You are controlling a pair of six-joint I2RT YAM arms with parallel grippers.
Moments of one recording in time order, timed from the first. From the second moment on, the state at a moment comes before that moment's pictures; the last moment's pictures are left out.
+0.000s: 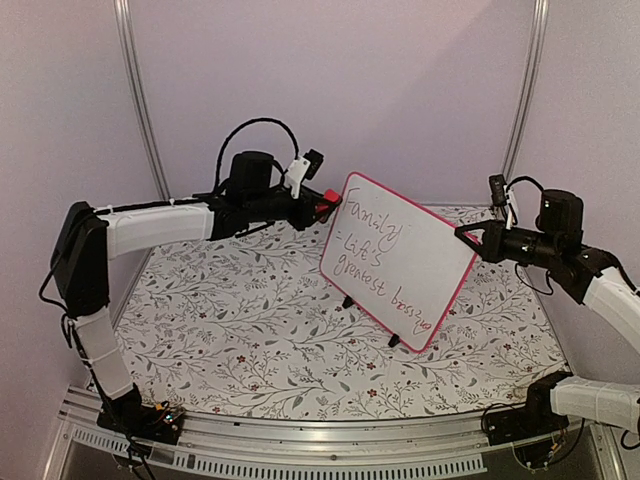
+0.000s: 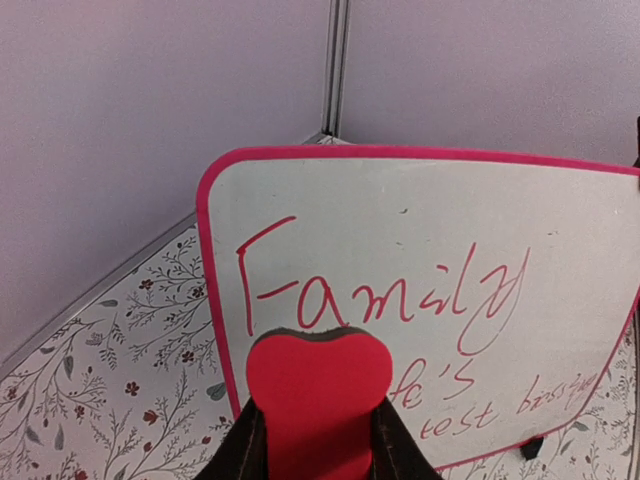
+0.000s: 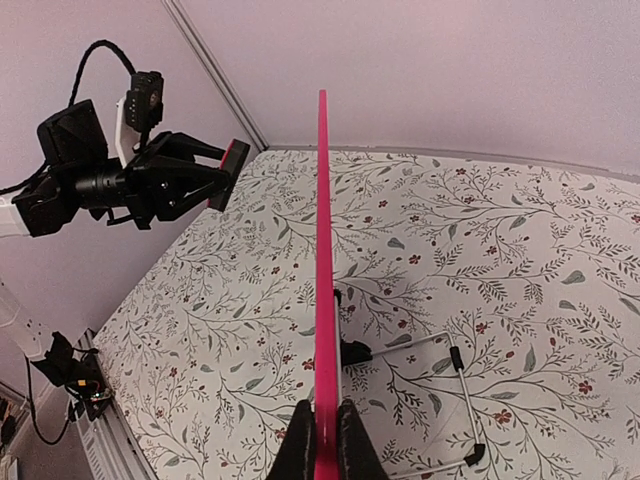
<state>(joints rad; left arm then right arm) -0.66 1.82 1.39 0.11 0.30 0.03 0.25 0.93 0.77 -0.17 -0.56 0.26</state>
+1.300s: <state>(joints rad) -0.66 2.09 1.72 0.03 0.34 -0.02 0.25 0.86 0.76 -0.24 -0.56 0.26</state>
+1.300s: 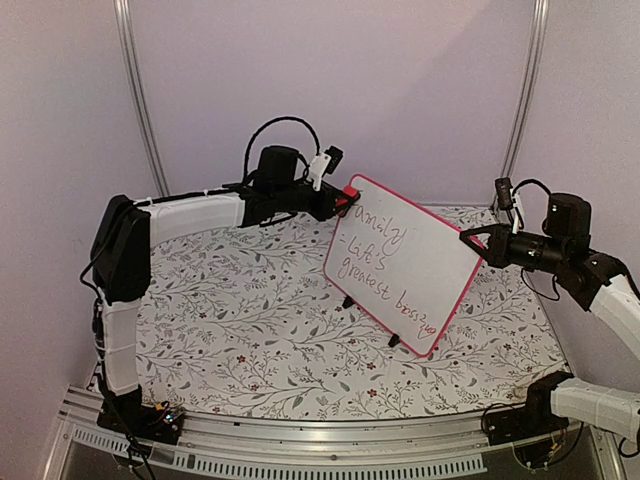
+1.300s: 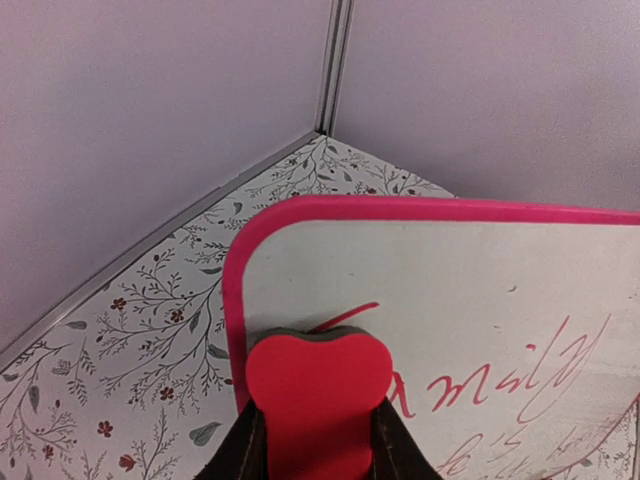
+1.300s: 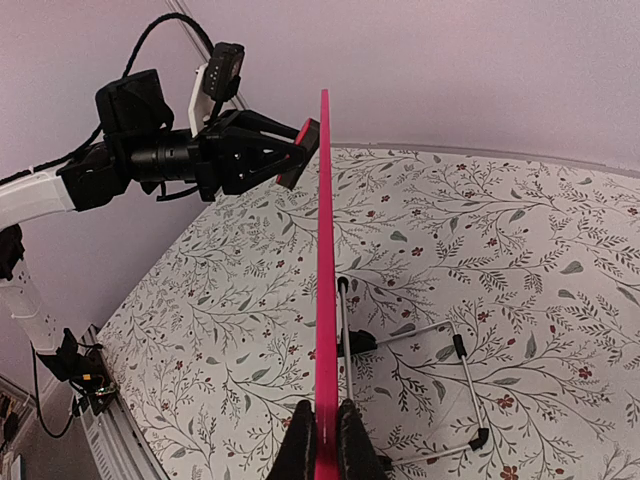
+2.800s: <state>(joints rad) -0.69 2.09 1.57 0.24 0.30 -0.11 0.25 0.85 0.75 -0.24 -0.54 0.26</state>
